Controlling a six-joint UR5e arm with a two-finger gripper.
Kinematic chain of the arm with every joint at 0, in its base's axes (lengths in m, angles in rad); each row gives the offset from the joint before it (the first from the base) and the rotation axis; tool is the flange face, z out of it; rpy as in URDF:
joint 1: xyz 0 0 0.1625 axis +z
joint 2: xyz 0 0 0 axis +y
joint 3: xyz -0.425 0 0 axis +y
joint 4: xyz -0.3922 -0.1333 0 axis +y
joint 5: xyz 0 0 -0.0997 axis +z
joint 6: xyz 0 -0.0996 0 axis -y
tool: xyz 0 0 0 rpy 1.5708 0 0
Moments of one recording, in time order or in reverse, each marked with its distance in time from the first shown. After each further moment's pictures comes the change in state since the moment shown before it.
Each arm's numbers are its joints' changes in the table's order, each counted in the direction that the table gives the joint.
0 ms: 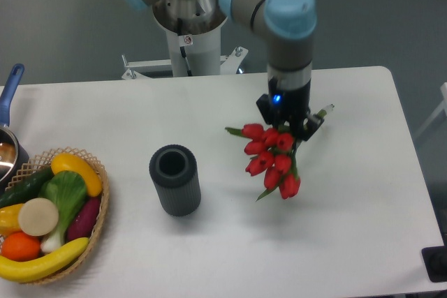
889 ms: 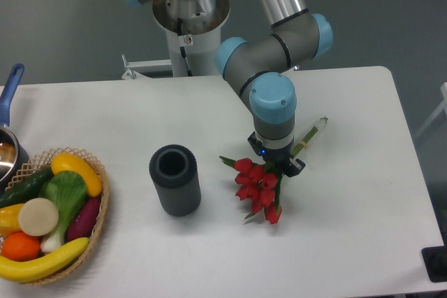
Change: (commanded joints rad) arm -0.017 0.114 -0.026 -0.008 -0.002 0.009
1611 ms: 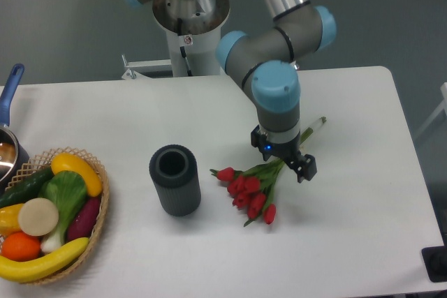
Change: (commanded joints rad) arm 0.029 -0.119 -0.055 -0.040 0.018 -0.017
